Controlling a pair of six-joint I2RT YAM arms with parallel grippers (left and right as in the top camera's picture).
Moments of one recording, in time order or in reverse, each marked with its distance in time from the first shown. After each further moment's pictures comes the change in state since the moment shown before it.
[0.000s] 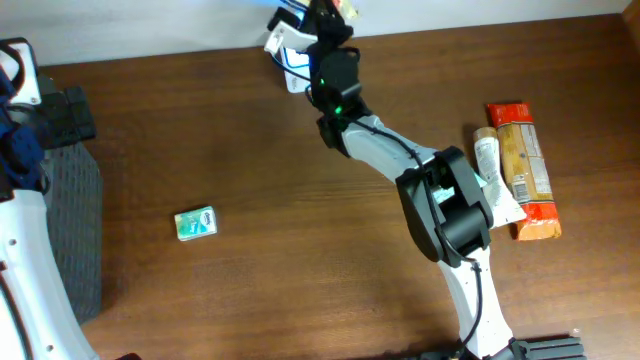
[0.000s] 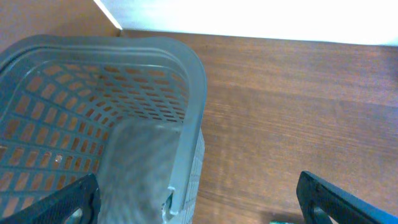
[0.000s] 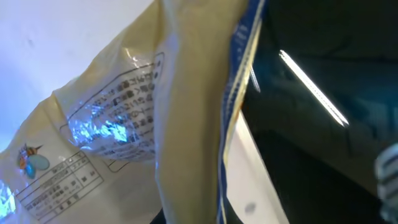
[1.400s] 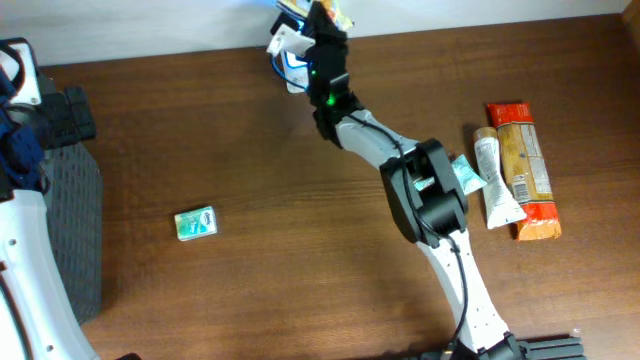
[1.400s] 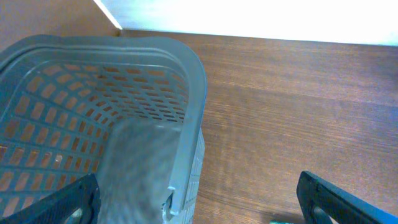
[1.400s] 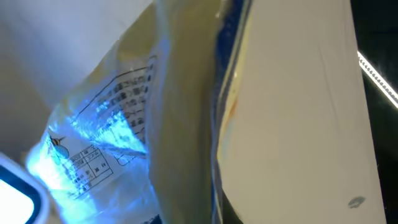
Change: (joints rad) left arm 0.000 0.000 0.000 0.001 0.000 0.000; right arm -0.022 0.232 0.203 -0.163 0.019 0.097
